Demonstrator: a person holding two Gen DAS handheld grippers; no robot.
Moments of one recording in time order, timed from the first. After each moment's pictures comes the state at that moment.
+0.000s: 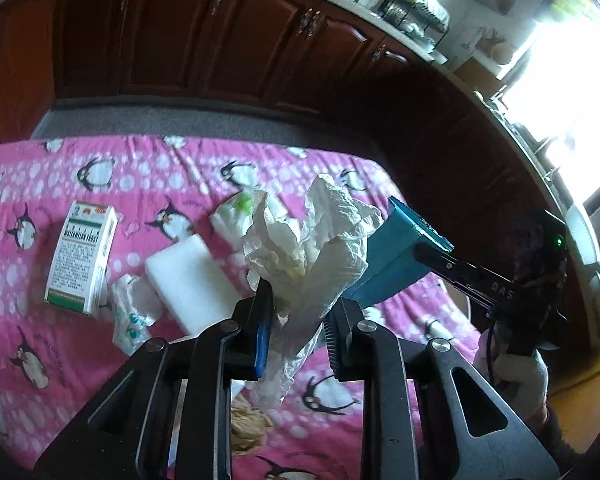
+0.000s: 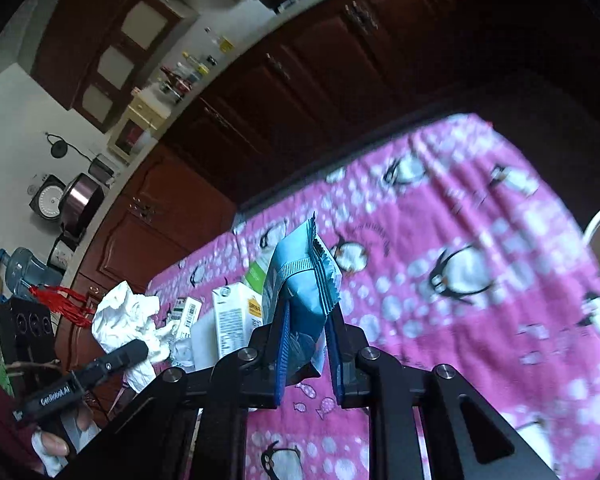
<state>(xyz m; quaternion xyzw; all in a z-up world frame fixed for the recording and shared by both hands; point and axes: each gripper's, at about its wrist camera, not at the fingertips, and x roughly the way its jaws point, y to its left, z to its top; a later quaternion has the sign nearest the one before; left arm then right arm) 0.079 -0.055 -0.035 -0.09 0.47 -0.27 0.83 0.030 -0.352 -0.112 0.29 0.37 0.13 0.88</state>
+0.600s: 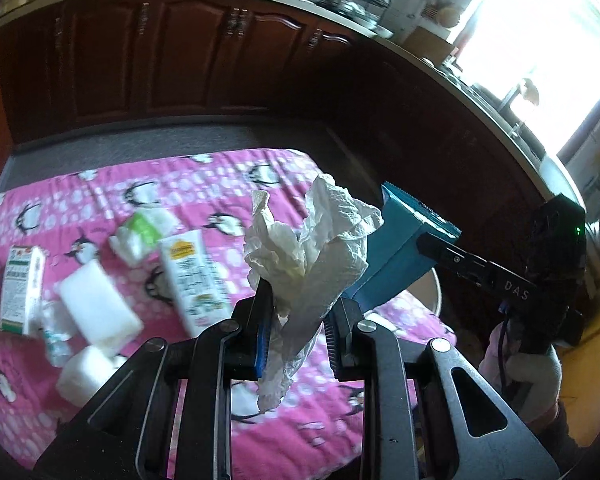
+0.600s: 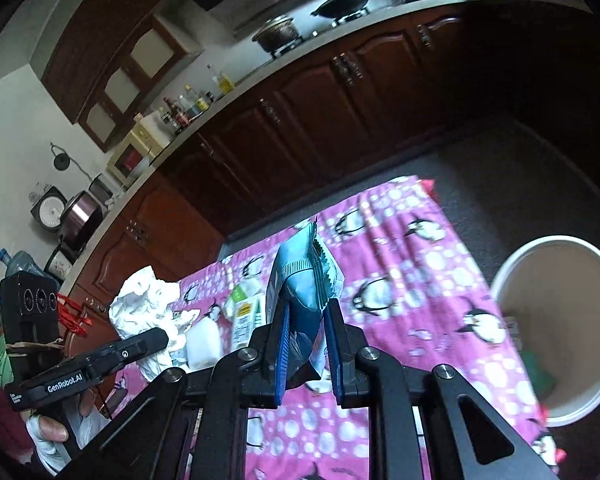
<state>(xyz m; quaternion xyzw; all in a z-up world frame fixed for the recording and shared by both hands) 0.045 -0.159 -0.009 -0.03 0.45 -0.34 0.82 -0.047 -0.421 -0.068 0.27 0.32 0.08 0.90</state>
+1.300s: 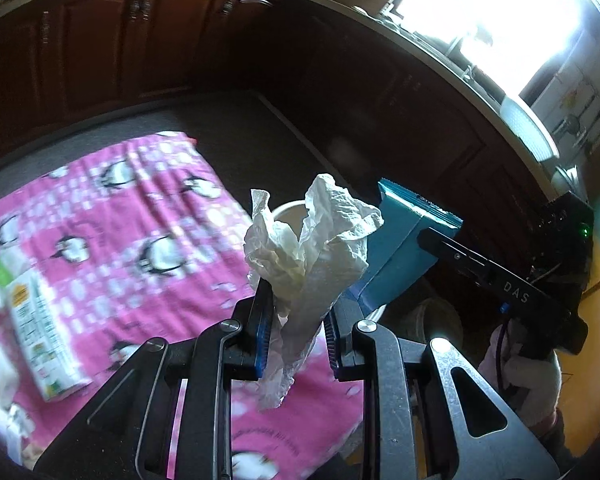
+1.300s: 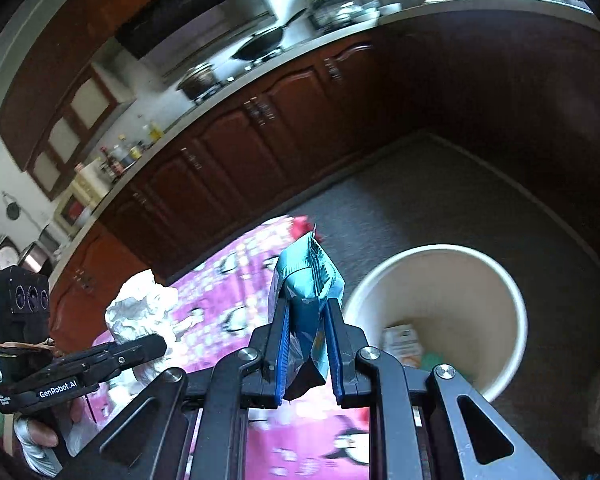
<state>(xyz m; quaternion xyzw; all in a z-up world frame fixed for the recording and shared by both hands) 0.026 -0.325 -0.026 0.02 0.47 -0.43 0.77 -0.123 -0.545 -0.077 0.29 0.30 -0.06 0.91</state>
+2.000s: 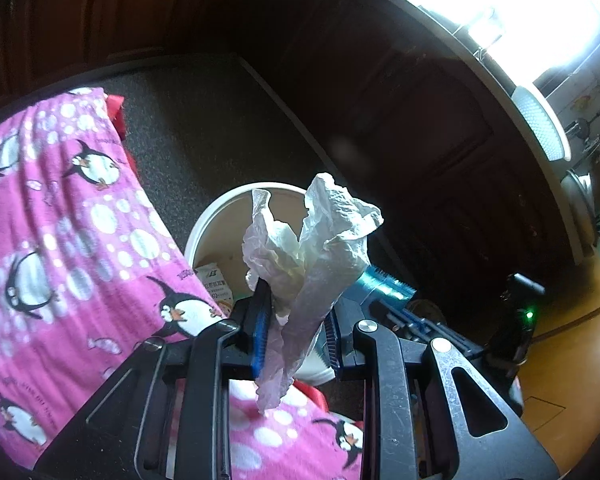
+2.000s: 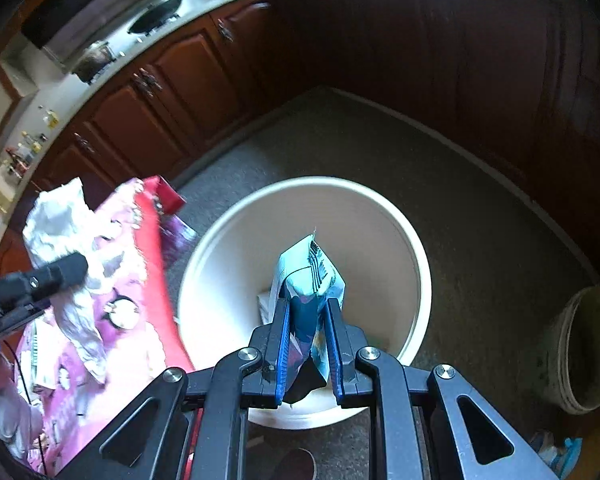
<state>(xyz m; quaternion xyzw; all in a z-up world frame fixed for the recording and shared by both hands) 0.051 -0.441 -0.101 0.00 0.53 -0.44 0.73 -0.116 -0.614 -0.200 0.30 0.41 -0.18 0.85</state>
